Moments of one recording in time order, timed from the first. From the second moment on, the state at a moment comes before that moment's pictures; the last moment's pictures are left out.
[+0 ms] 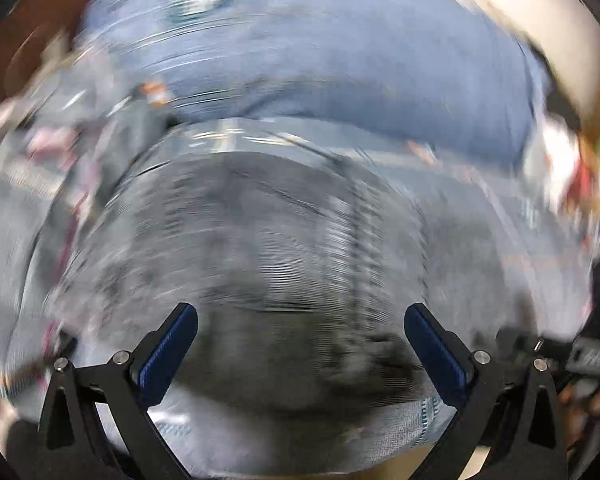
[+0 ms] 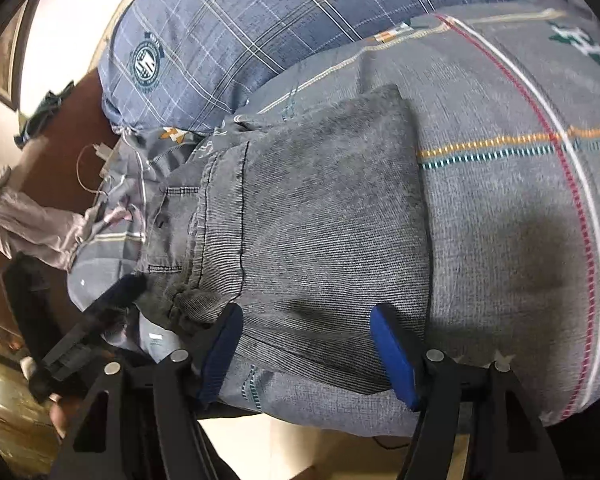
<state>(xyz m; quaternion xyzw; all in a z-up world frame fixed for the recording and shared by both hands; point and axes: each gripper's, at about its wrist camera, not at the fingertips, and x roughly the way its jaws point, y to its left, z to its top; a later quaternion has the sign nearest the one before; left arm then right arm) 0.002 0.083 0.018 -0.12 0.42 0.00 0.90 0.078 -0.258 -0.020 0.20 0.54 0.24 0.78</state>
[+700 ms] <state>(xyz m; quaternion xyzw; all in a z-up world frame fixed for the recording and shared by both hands) 0.019 0.230 -0.040 -0.42 0.43 0.08 0.79 0.218 -0.038 0.003 0.18 0.60 0.33 0.71</state>
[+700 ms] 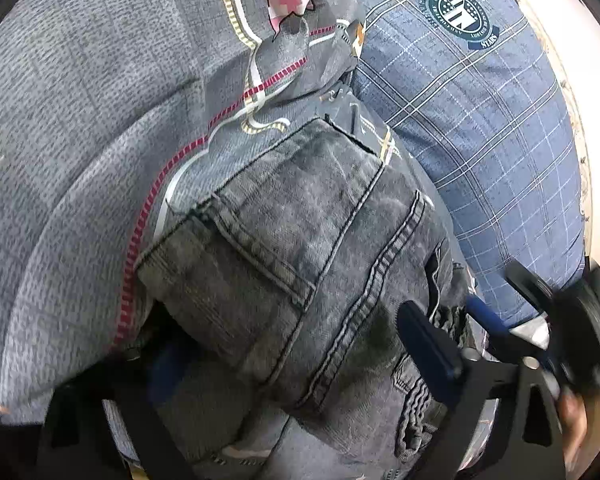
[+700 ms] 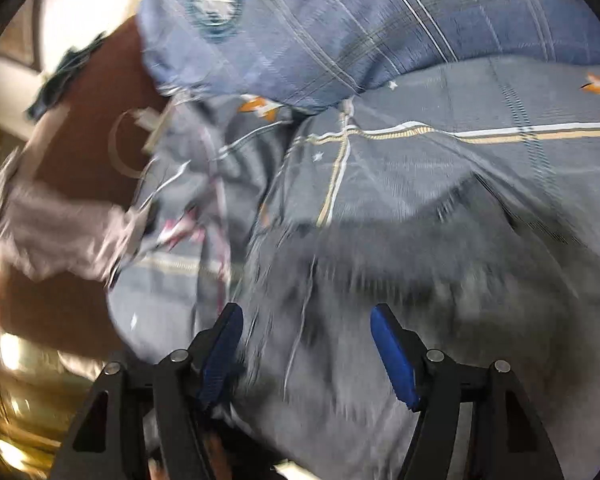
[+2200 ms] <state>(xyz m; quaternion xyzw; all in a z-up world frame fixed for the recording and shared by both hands) 0.004 -0.155 -0.003 0.30 0.35 -0.16 0.87 0.089 -0.381 -0.028 0.43 0.48 0.19 0.74</state>
